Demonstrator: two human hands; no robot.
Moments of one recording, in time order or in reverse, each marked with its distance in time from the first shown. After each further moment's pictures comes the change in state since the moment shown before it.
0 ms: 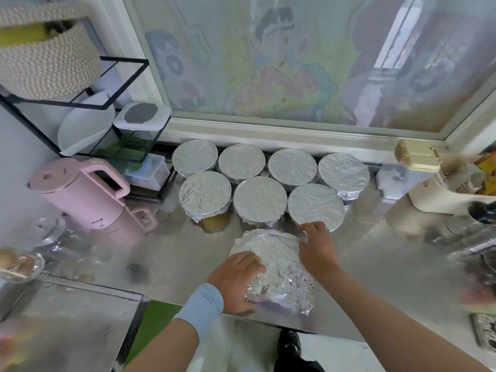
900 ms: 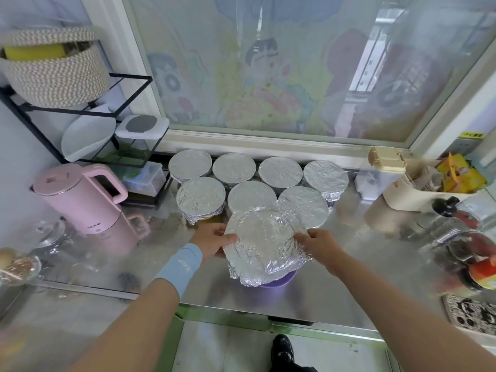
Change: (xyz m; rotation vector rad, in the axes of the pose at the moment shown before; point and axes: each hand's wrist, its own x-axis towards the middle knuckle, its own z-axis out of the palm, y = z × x) left_hand 0.002 -0.020 -0.081 -1.242 0.172 -0.769; right_hand -0.026 -0.009 -0.060 0.559 -0.246 0.361
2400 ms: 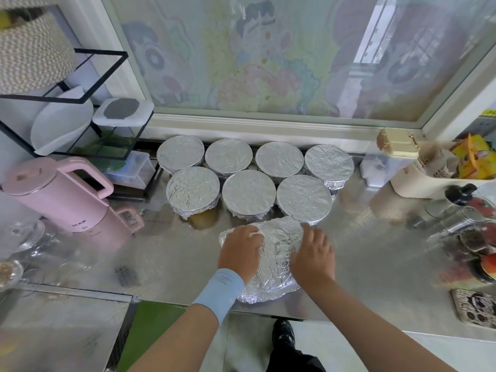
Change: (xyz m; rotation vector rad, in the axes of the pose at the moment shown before) left_hand 0.027 -0.037 0.088 0.998 0.274 0.586; right_hand -0.008 0.034 0.052 -0.854 0.376 -0.210
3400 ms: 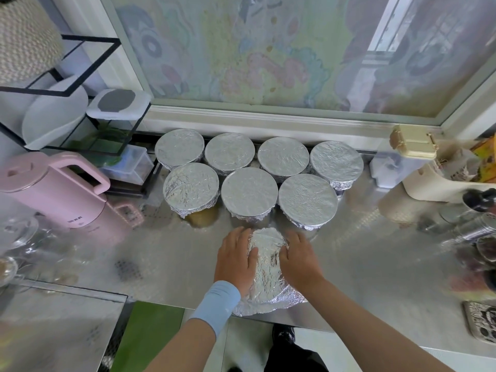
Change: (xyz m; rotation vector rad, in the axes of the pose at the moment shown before) left_hand -0.004 -0.009 0.029 -0.176 -0.002 -0.229; right_hand 0.026 -0.005 0.026 0.360 -0.236 -0.096
